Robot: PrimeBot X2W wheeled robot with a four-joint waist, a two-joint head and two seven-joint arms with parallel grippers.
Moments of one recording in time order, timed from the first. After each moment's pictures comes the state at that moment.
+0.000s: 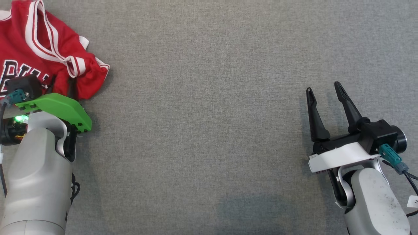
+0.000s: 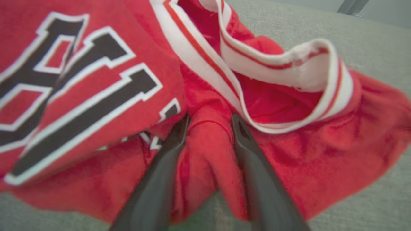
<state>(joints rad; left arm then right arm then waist) -0.81 0.21 -0.06 1.01 -0.36 -0.11 -0.12 -0.26 -0.08 0.05 0.13 0.10 0.13 -0.26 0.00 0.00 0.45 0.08</state>
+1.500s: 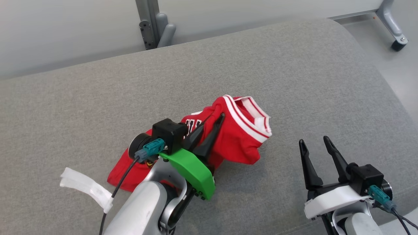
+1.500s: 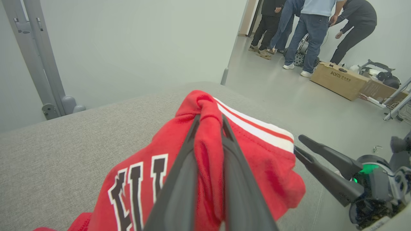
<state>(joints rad) -0.36 0.08 -0.56 0.04 -0.47 -0.06 0.13 -0.06 -0.05 0.07 0.17 0.16 0.13 -0.26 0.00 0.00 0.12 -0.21</state>
